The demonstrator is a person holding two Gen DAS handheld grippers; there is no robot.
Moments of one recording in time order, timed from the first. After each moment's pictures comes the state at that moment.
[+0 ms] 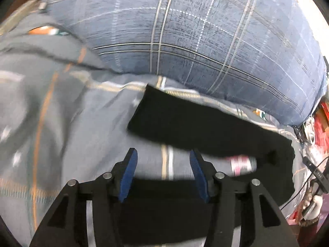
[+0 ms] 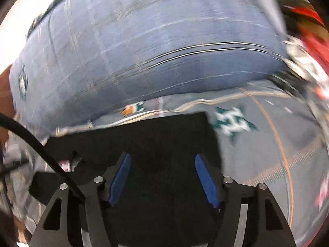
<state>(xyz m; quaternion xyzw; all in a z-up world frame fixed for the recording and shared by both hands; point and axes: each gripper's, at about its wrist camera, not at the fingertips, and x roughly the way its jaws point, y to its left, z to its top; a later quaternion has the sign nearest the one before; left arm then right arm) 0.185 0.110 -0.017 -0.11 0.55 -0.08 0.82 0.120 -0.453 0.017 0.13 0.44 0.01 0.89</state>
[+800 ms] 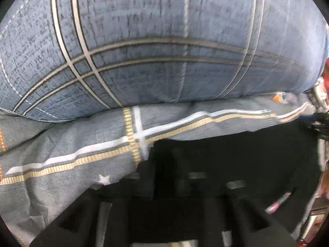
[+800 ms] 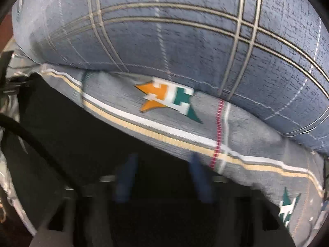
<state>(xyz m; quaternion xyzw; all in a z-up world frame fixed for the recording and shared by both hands) 0.316 0.071 -0.083 0.01 0.57 -0.19 0.80 0.292 -0.368 -0.069 -0.06 0.58 0.14 0.80</state>
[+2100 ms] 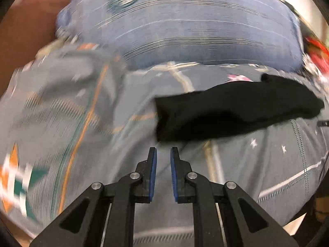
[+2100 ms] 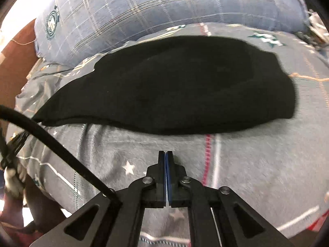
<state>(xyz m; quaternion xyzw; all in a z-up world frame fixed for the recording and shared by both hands) -0.030 0.156 -0.033 0.05 0.41 -0.07 0.91 -0.018 -0.370 -0.062 0.12 0.51 0.08 0.84</state>
